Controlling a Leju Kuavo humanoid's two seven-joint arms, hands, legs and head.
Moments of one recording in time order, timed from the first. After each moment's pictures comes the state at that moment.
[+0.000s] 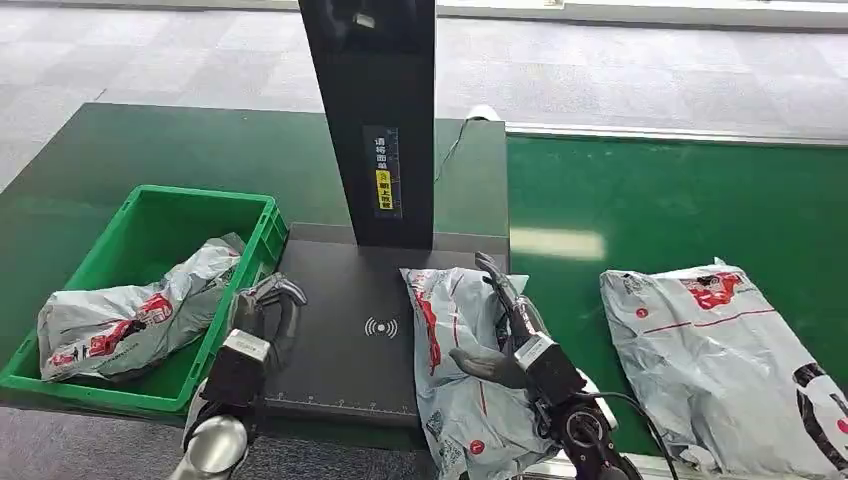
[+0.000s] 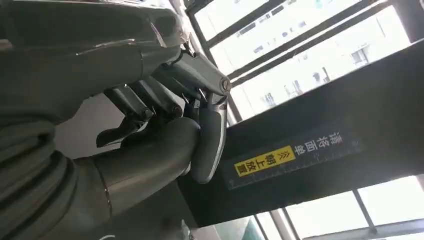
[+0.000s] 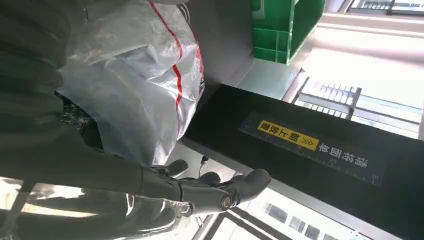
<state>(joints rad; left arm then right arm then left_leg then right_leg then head) -0.11 -0.01 -0.25 -1.50 -0.45 0.19 -0.47 -0.16 -0.04 0.32 -1.39 0.13 0.02 -0.51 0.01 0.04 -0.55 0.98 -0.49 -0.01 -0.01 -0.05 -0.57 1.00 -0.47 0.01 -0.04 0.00</state>
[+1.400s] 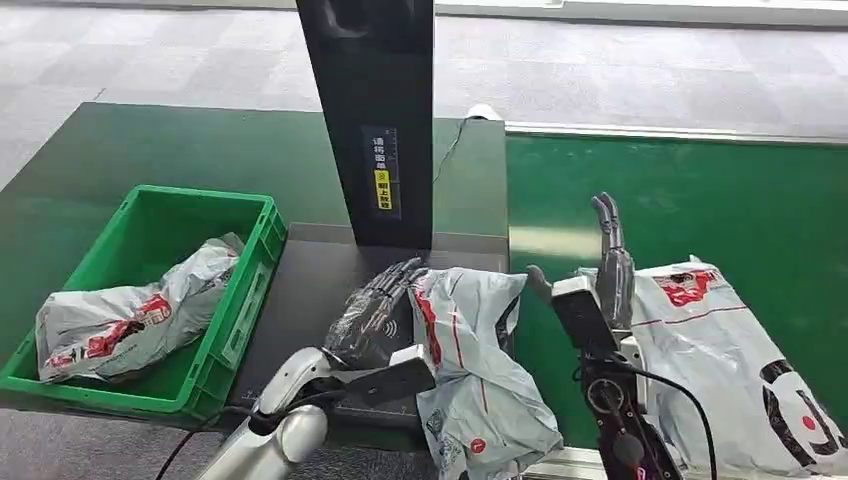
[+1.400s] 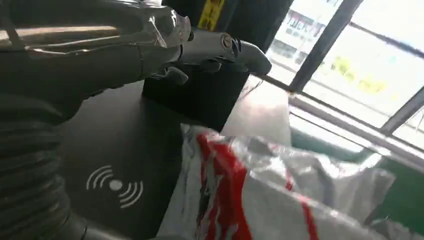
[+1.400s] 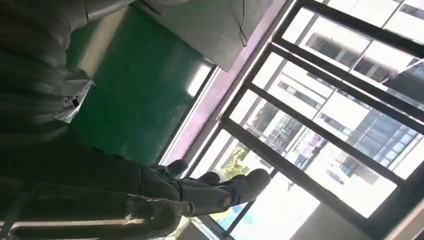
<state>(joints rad) -0.35 -0.05 -0.58 -1.25 -0.94 0.01 -0.12 -0.25 -0.04 0.17 -1.39 0.41 -0.50 -0.35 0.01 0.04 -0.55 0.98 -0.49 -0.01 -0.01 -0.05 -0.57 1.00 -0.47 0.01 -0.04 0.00</state>
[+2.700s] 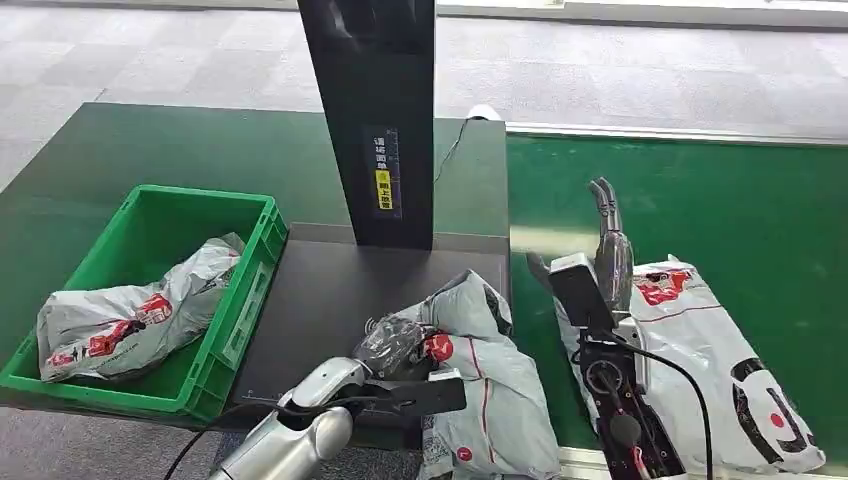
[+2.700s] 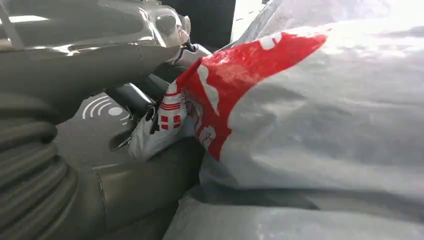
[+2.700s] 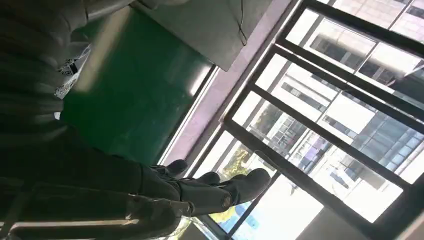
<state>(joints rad) -0.42 -0.10 -0.64 -1.03 -1.02 -0.10 -0.07 -0.31 -0.03 0.16 -1.34 0.42 -0.47 -0.32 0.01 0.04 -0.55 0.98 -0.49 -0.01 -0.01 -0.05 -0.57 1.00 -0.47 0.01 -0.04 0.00</state>
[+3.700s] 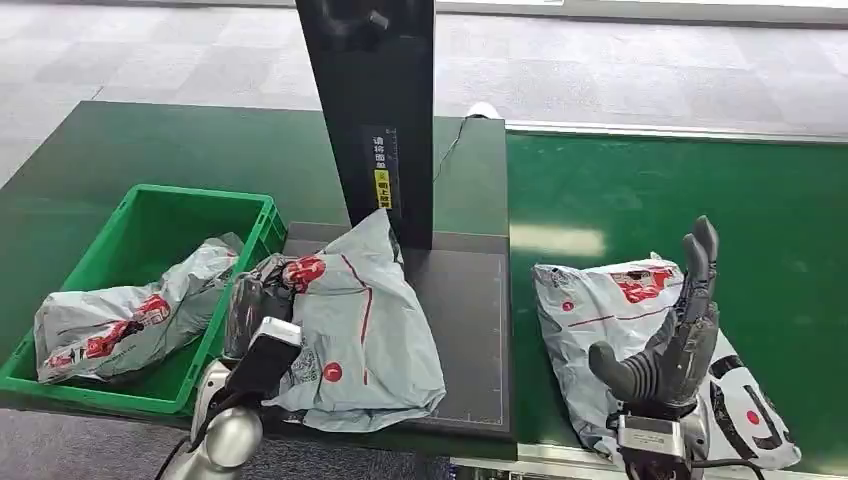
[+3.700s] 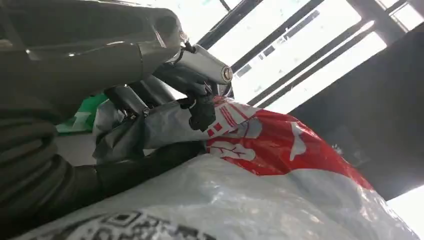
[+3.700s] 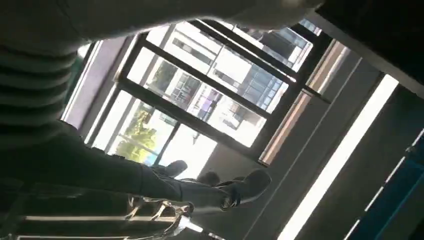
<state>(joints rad) -0.18 0.00 -0.32 -1.51 -0.66 0.37 -0.33 -0.01 -0.18 0.27 -1.87 0.32 -0.69 -0.60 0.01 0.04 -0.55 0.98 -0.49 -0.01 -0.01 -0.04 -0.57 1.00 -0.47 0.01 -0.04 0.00</state>
